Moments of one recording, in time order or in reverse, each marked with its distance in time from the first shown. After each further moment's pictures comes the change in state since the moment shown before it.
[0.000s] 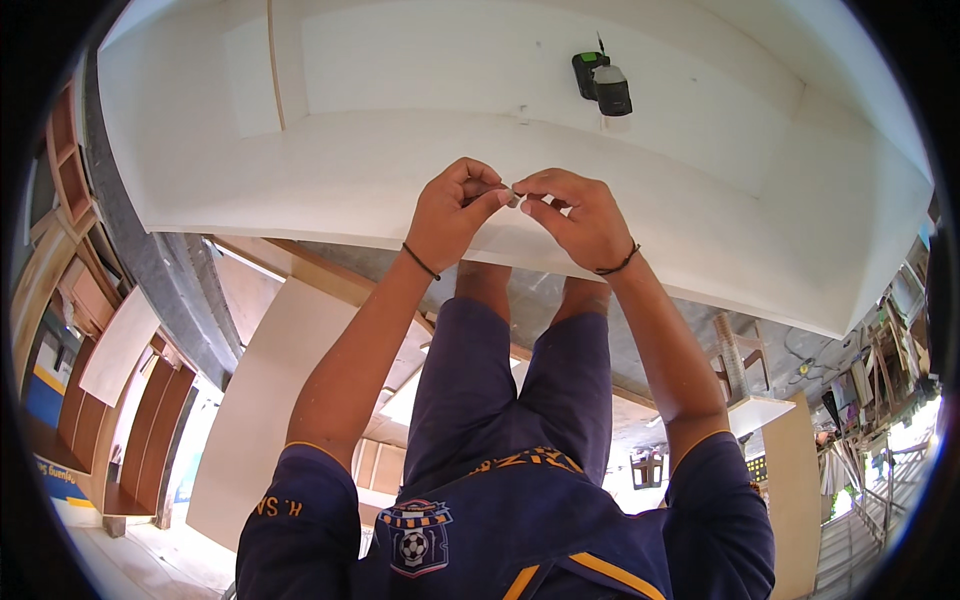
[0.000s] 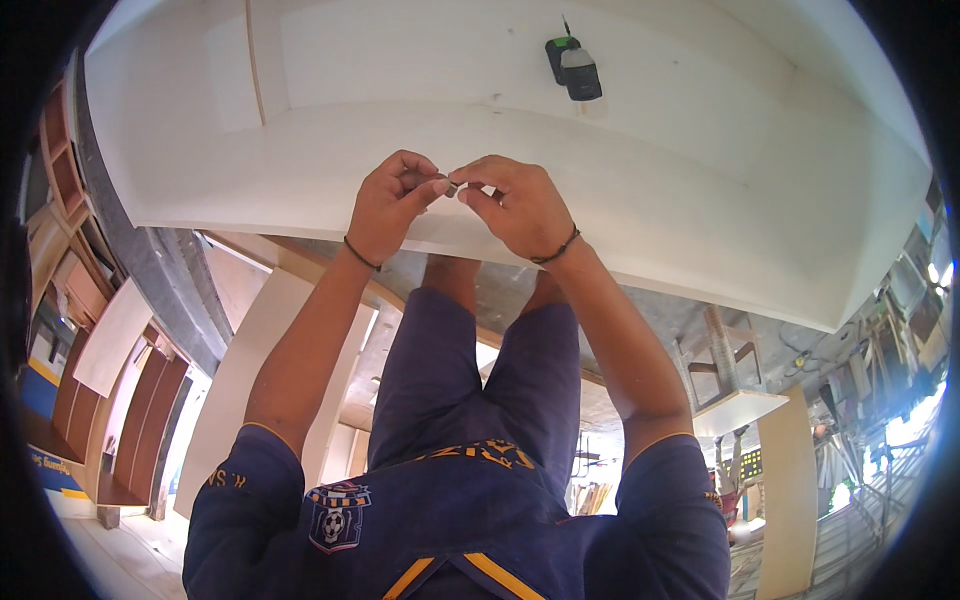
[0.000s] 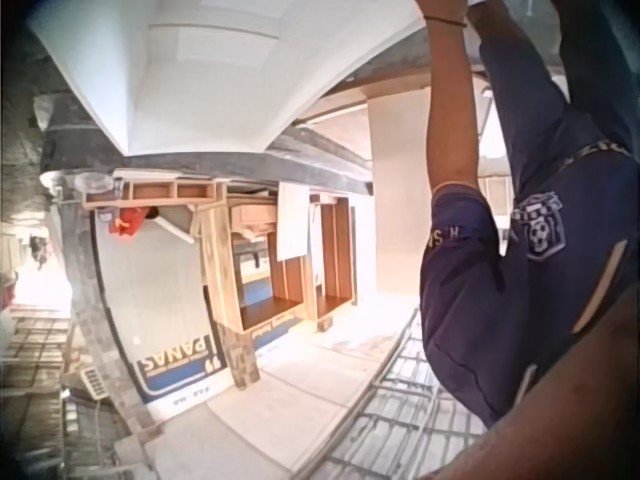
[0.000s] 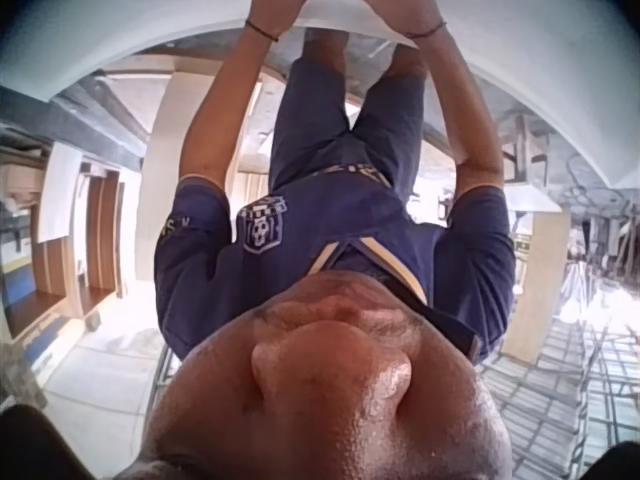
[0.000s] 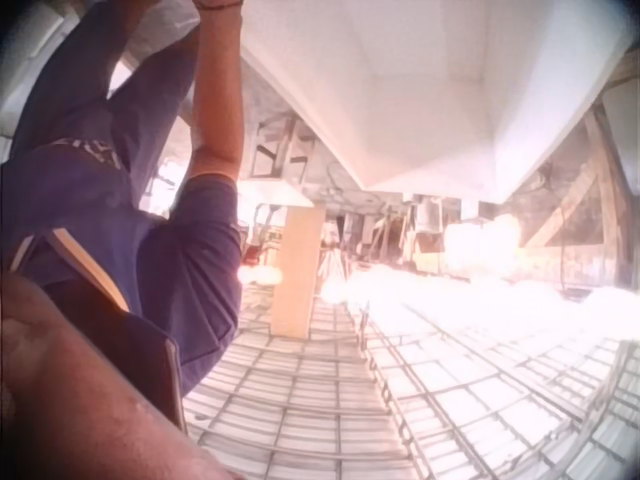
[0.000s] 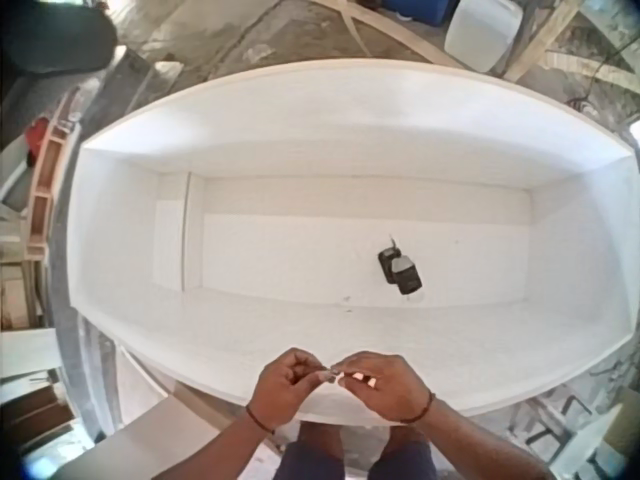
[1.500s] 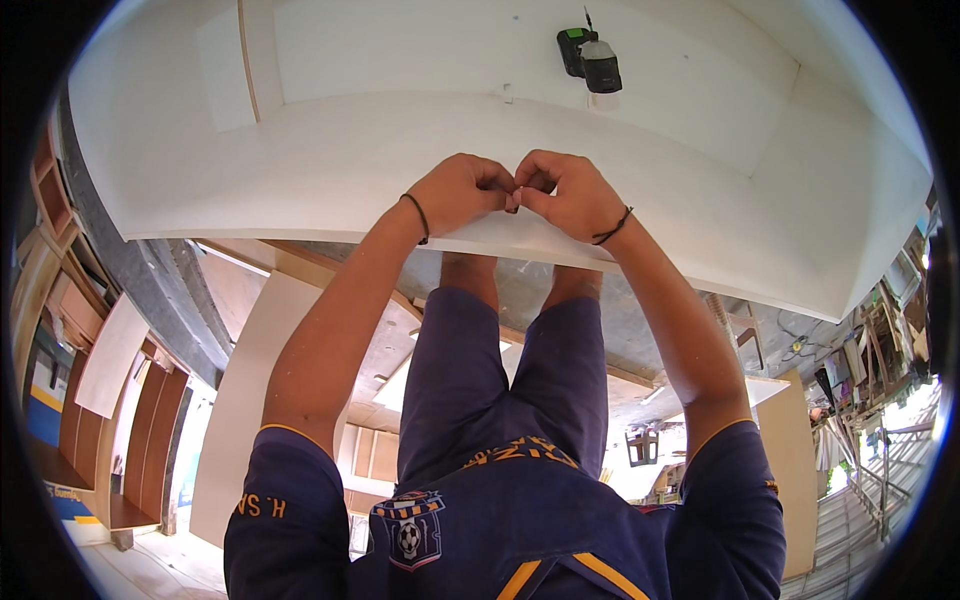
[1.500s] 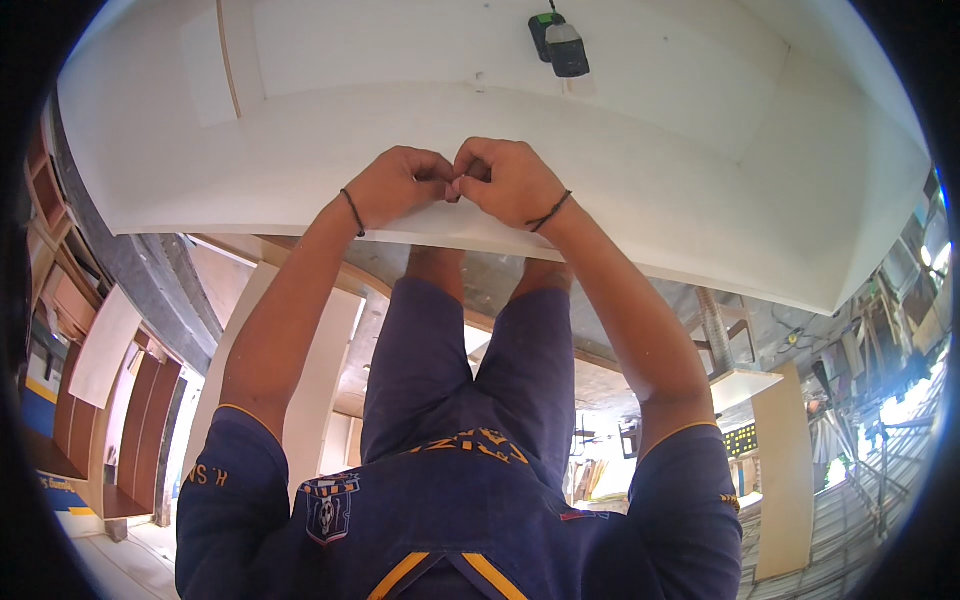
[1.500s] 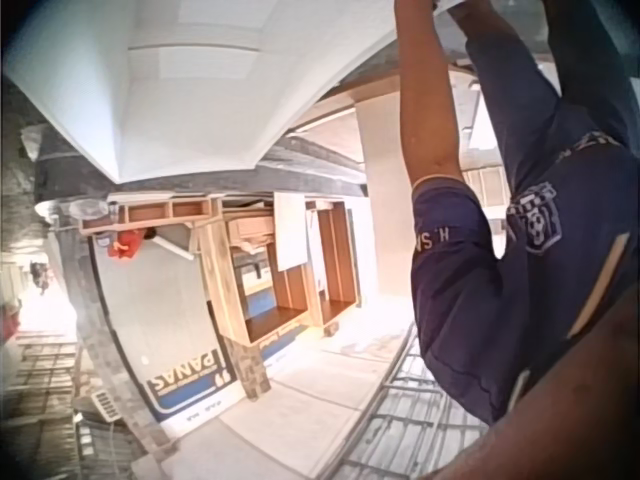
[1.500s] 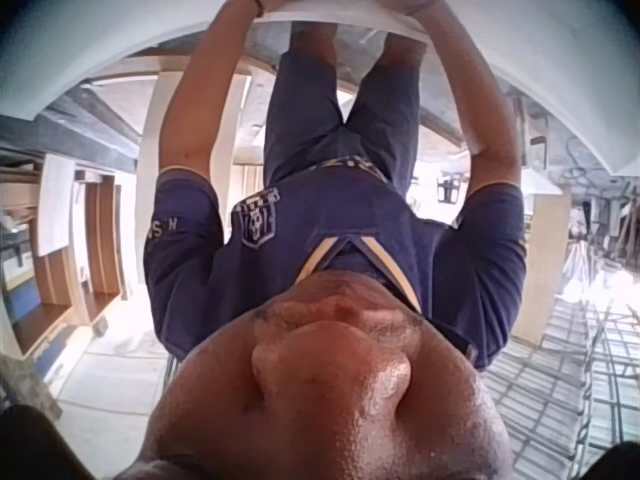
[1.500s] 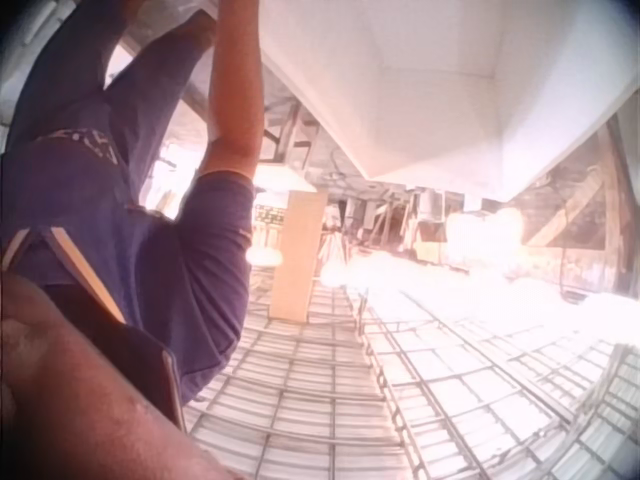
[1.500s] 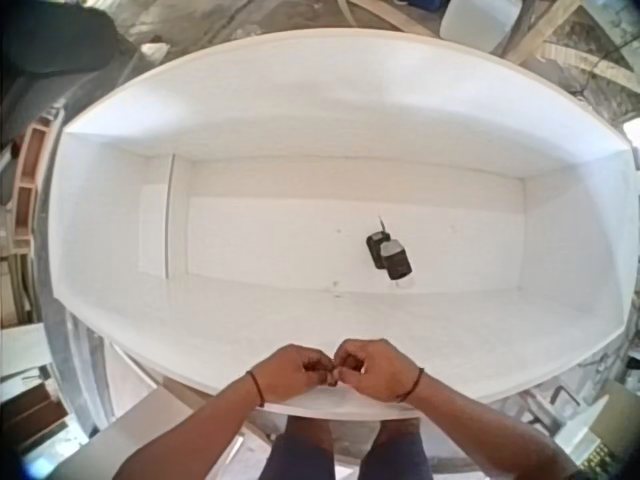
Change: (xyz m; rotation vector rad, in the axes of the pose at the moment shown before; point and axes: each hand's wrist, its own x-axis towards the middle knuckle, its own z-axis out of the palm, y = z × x) left_hand 0.036 -0.002 0.001 0.369 -0.412 -0.280; right_hand 0.011 0.020 -0.009 -0.051 -0.159 0.246
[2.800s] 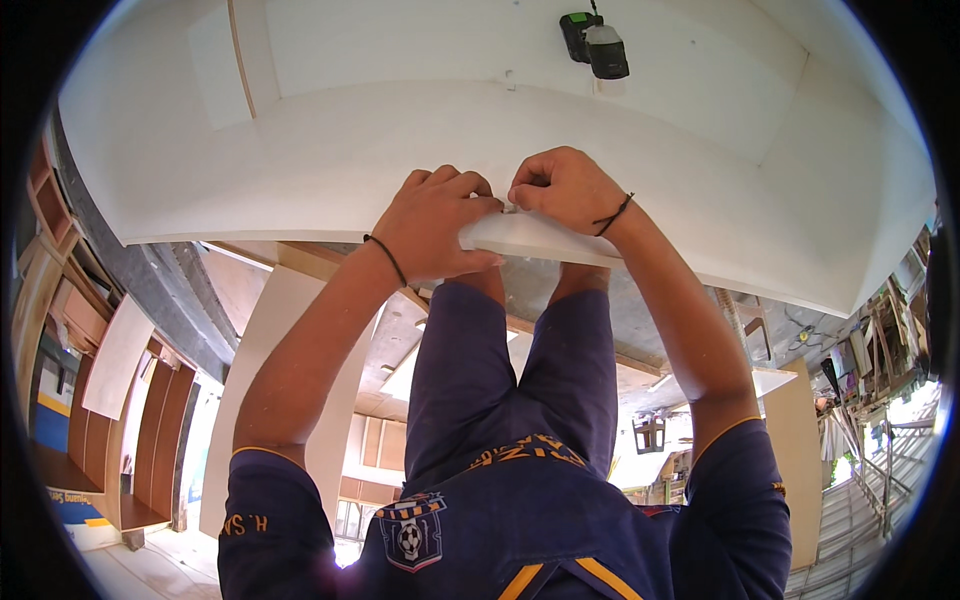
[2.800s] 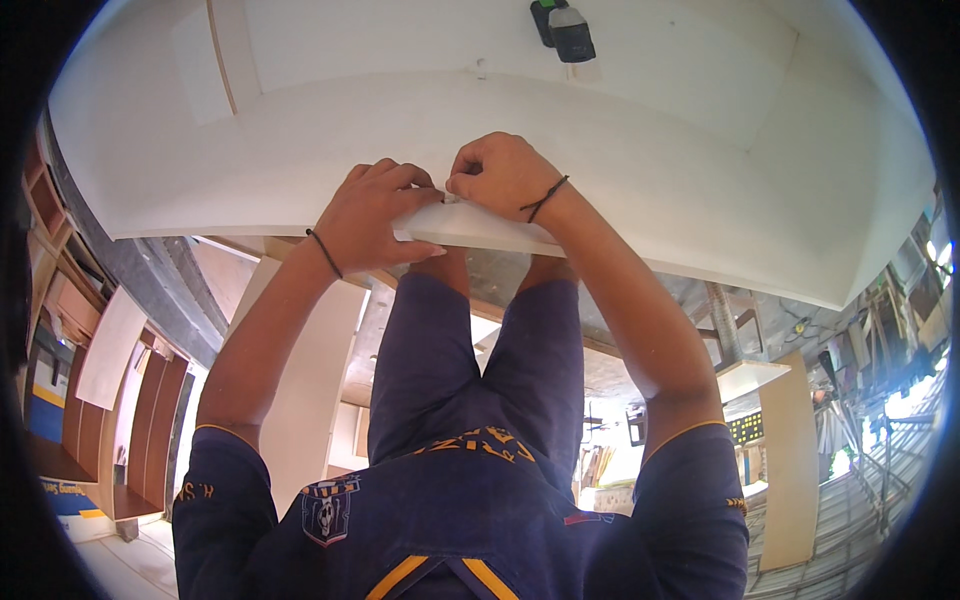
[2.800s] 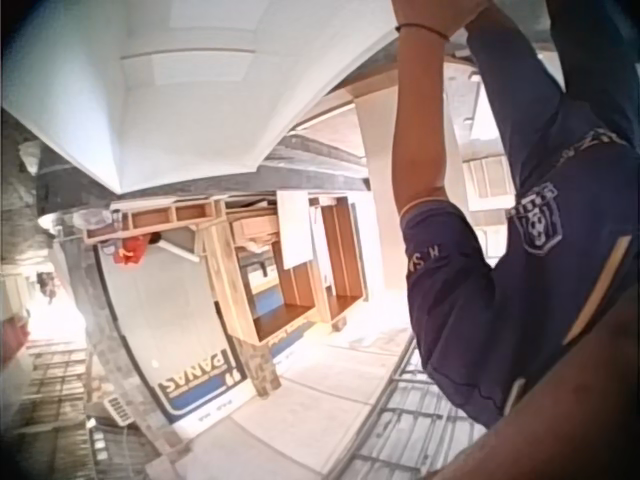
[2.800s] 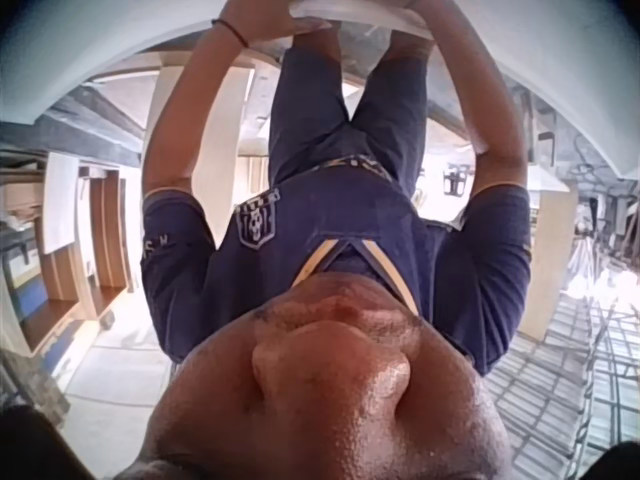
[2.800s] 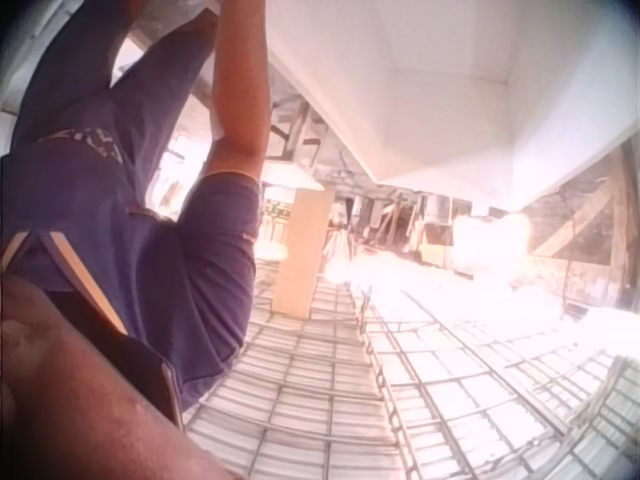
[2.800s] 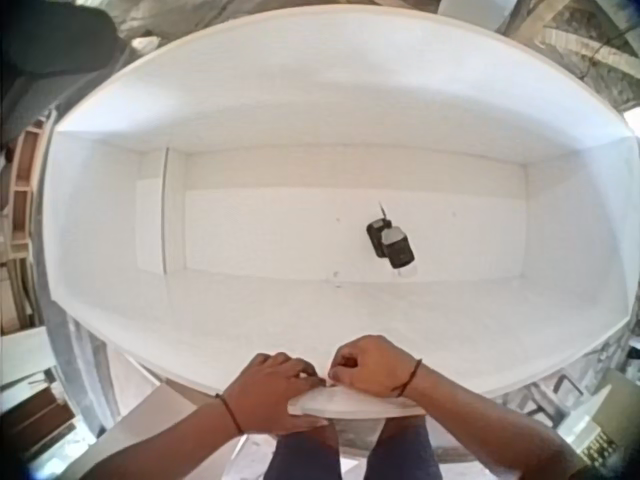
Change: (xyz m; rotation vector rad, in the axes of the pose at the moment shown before) left_hand -0.049 -0.003 0.005 0.837 0.152 0.409; right_hand 0.008 0.001 0.002 -0.110 -0.098 0.101
